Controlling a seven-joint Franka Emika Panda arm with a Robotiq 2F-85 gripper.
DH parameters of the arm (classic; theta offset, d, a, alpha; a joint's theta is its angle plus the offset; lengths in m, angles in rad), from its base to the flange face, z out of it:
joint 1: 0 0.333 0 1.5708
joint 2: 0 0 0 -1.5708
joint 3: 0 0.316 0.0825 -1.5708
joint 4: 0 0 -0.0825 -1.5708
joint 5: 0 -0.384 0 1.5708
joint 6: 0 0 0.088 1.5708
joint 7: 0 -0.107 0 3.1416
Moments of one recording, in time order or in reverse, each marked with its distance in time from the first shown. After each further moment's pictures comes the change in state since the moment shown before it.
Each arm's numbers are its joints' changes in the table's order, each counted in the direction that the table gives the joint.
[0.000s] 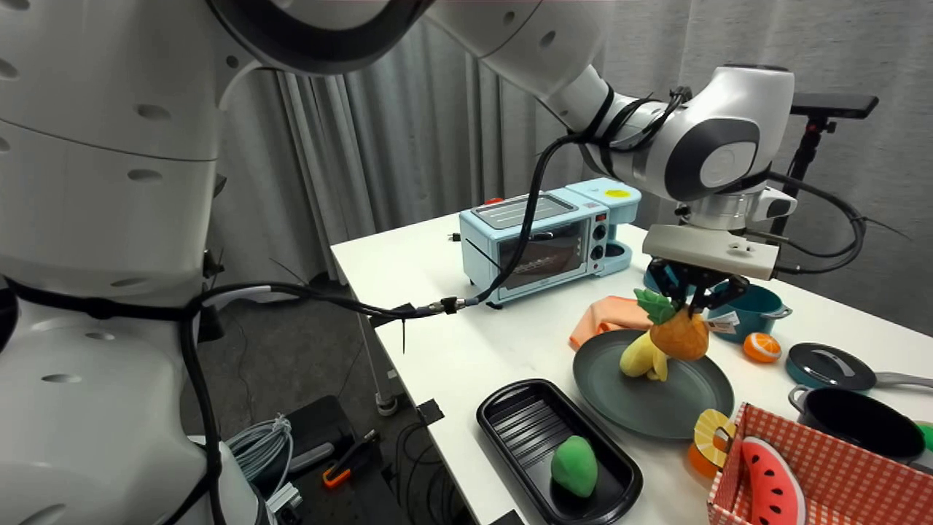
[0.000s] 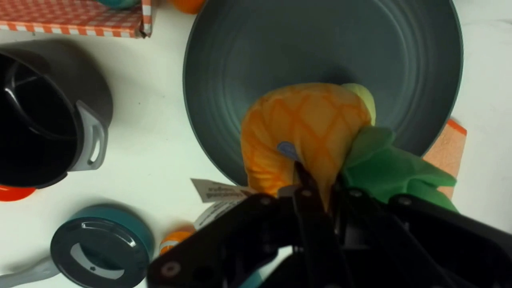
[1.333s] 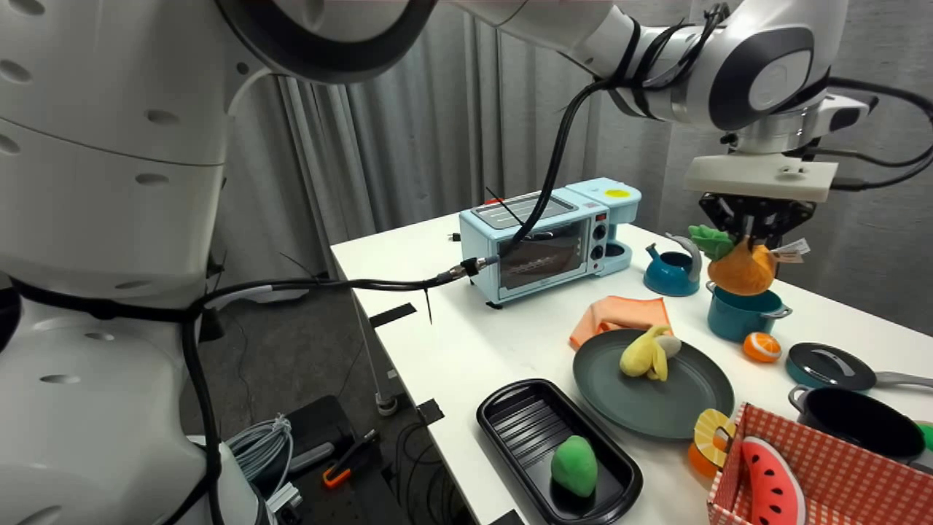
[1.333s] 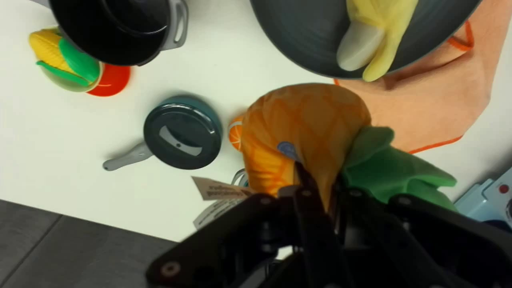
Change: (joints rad) arm -0.011 -0.023 0.001 -0.224 0.002 -0.003 -0.095
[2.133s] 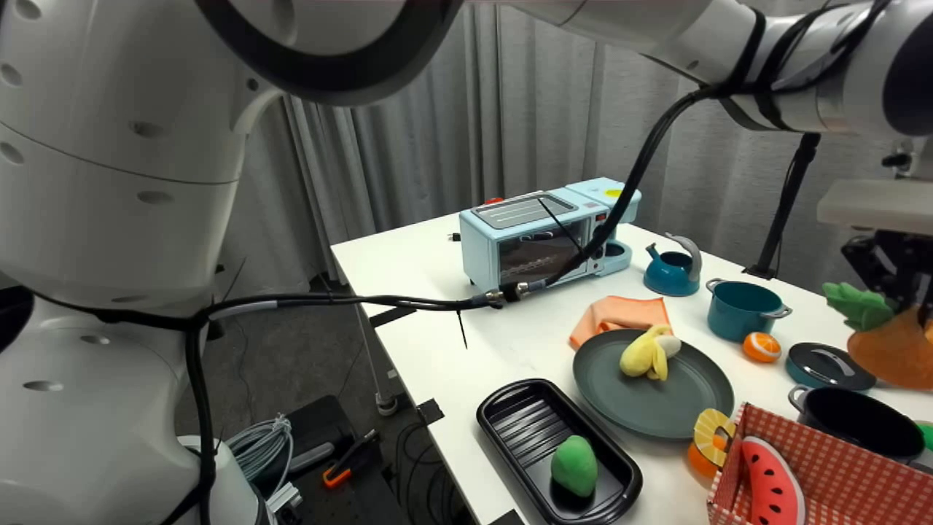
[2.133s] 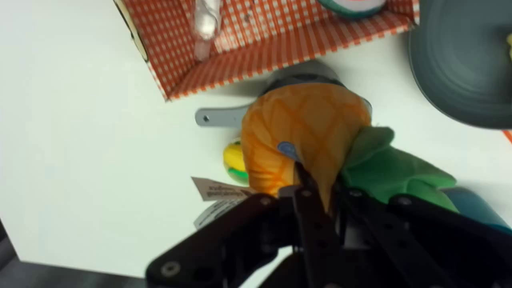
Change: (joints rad) arm -0.116 -0.054 -0.141 -0.116 0.066 0.126 -0.078
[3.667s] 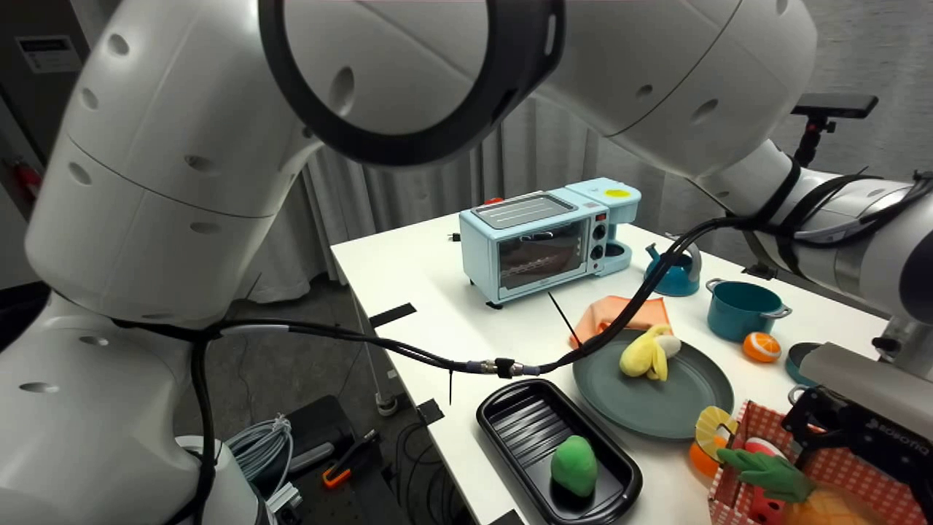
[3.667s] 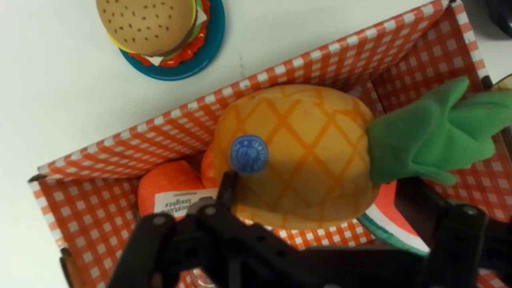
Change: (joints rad) arm -0.028 -0.151 -0.103 0.097 -0.009 0.173 0.022
